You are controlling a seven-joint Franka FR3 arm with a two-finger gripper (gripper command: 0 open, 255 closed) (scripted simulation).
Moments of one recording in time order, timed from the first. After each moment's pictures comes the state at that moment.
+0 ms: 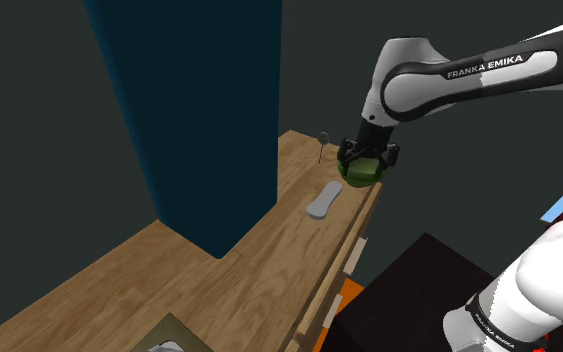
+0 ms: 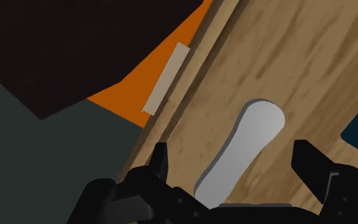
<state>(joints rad) -0.12 -0.40 0.17 -2.48 0.13 2.07 0.66</state>
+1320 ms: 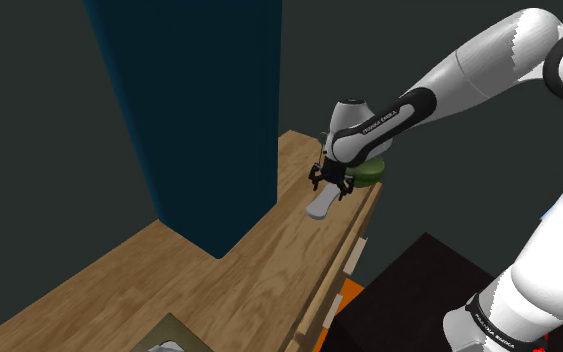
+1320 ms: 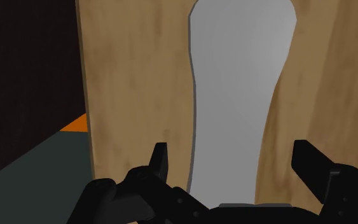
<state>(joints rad) -0.19 0.20 0.20 -2.30 -0.04 2.51 1.19</state>
